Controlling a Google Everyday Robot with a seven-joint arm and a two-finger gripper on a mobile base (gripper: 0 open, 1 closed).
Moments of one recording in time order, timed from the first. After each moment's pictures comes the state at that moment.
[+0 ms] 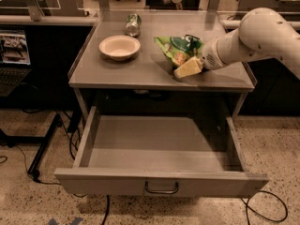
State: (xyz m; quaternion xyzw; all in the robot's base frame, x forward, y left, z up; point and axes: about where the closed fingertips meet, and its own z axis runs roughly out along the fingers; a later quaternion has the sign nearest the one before) arm 0.705 -0.146 0.839 -0.37 0.84 0.12 0.39
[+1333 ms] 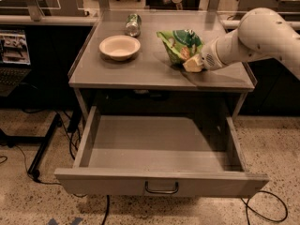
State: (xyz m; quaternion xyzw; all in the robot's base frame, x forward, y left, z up) arm 0.705 -0.146 0.838 -0.37 0.83 0.12 0.39
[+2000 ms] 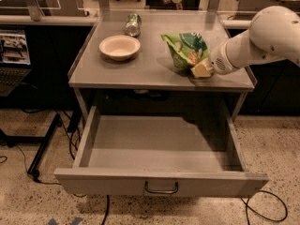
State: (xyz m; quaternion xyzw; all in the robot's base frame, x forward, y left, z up) arm 0.672 -0.169 0.842 -0.39 0.84 0.09 0.37
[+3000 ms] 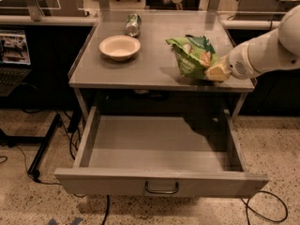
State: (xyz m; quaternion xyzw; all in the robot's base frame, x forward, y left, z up) arm 0.621 -0.197 0.873 -0.37 0.84 0.08 0.38
